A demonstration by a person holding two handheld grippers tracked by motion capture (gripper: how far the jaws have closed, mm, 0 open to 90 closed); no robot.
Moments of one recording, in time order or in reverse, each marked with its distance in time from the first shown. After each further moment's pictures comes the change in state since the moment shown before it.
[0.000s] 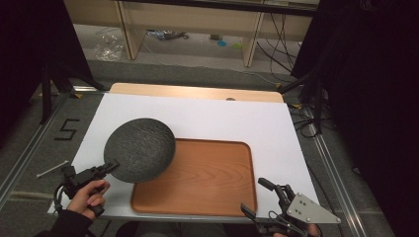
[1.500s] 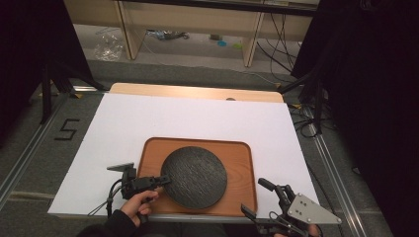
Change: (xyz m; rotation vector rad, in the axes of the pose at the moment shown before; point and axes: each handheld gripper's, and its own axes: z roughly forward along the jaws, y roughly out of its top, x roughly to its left) left arm -0.005 -0.081 0.093 0.343 0.144 0.086; right arm 0.000 0.001 -0.003 0.018 -0.008 -0.009
